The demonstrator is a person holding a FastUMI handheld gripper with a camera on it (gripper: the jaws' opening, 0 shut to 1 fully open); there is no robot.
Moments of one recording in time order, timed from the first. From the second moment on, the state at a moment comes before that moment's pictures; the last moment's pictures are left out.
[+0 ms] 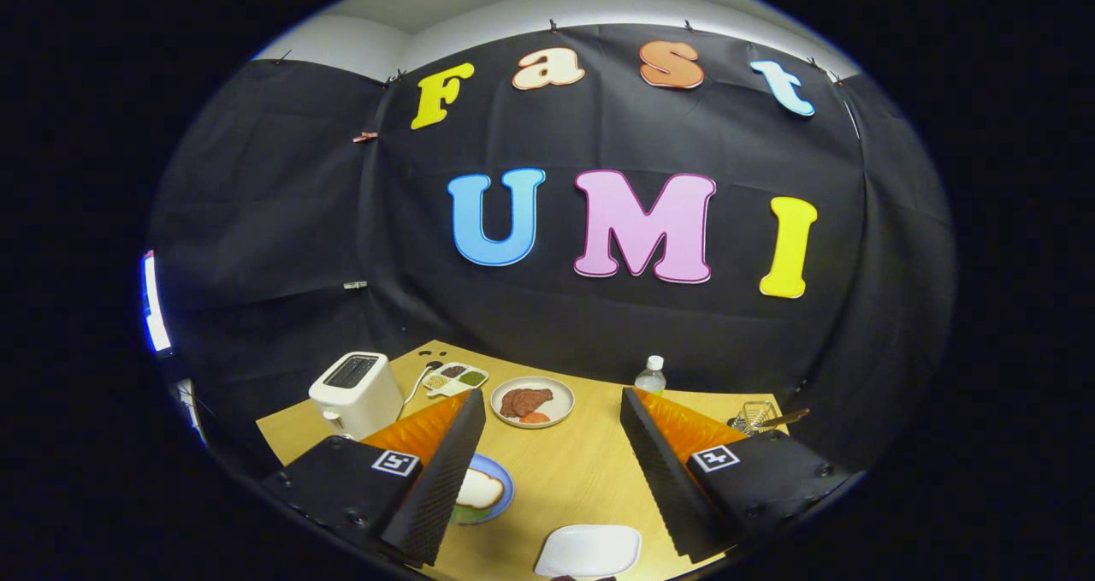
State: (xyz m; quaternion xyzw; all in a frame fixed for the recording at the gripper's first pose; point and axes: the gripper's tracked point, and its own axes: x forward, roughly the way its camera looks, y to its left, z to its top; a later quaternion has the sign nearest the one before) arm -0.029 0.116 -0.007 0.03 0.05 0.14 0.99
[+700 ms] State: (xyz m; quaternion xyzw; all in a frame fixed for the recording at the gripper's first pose) arm -0.038 0.068 -0.005 0.04 0.02 0.11 0.99
